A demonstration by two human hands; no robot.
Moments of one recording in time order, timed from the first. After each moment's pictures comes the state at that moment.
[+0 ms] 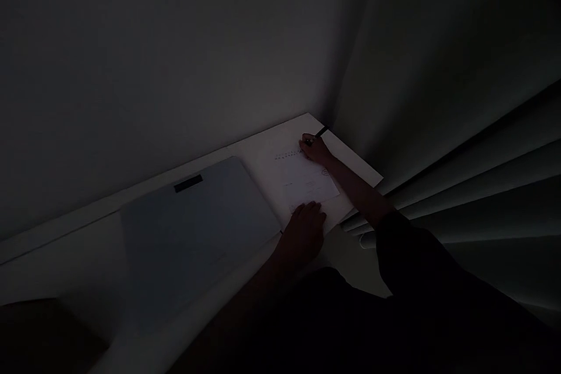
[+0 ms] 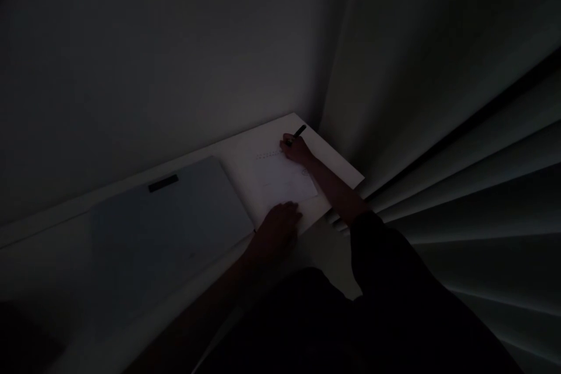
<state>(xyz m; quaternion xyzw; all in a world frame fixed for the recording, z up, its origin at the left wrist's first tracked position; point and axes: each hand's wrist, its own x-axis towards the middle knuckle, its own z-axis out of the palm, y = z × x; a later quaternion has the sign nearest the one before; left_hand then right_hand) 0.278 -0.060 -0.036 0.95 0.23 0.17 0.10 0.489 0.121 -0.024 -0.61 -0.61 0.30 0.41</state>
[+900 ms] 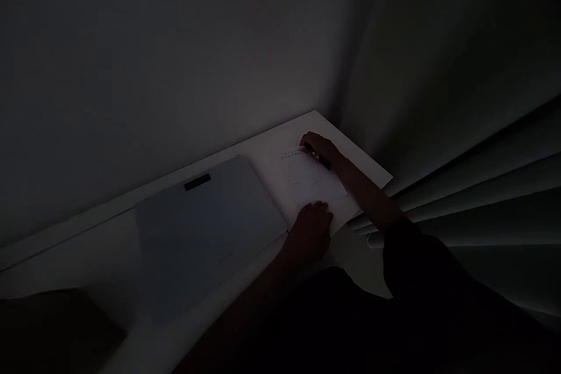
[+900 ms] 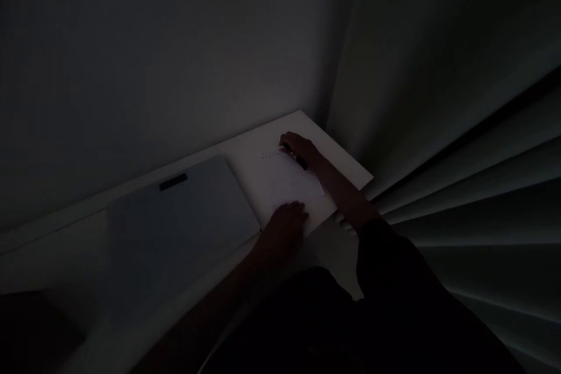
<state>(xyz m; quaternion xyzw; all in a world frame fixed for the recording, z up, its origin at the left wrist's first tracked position) 0.279 -0.061 -0.029 0.95 0.23 0.16 0.10 0.491 0.103 -0.002 -0.53 -0.79 0.14 0.26</state>
